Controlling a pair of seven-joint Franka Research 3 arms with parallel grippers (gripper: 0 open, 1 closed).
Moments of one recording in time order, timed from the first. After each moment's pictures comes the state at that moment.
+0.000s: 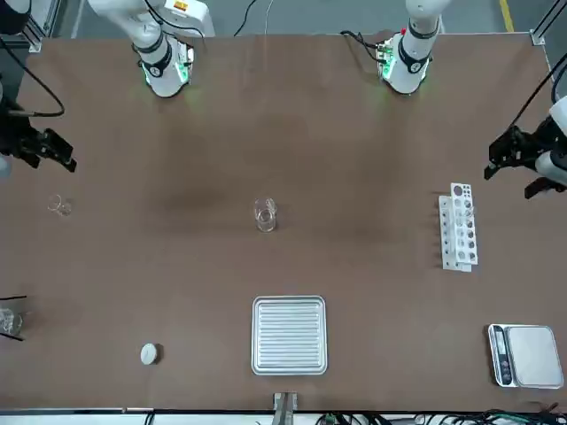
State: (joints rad) left arm 0.57 0.06 -0.61 -1.50 -0.06 1.64 0.23; right arm 0.15 -0.07 -0.18 -1.69 0.00 1.67 0.08
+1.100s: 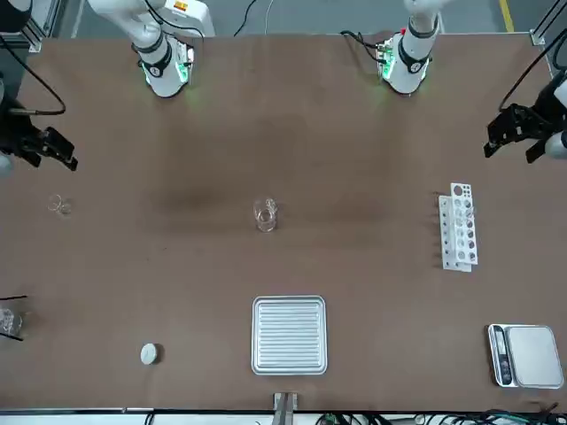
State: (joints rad) left arm 0.30 0.03 -0.38 -1.44 -0.04 1.53 0.01; right arm 0.15 -0.07 -0.17 -1.69 0.00 1.66 0.08
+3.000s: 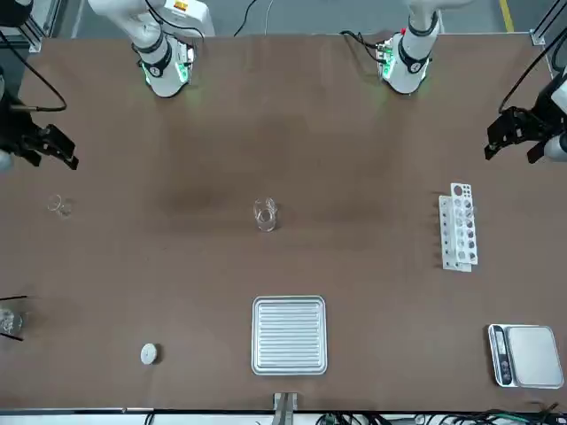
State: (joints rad) left arm 0.05 0.04 -0.12 -1.44 -0.03 1.52 0.00; right arm 0.16 -0.08 -0.16 -1.68 0.00 1.66 0.08
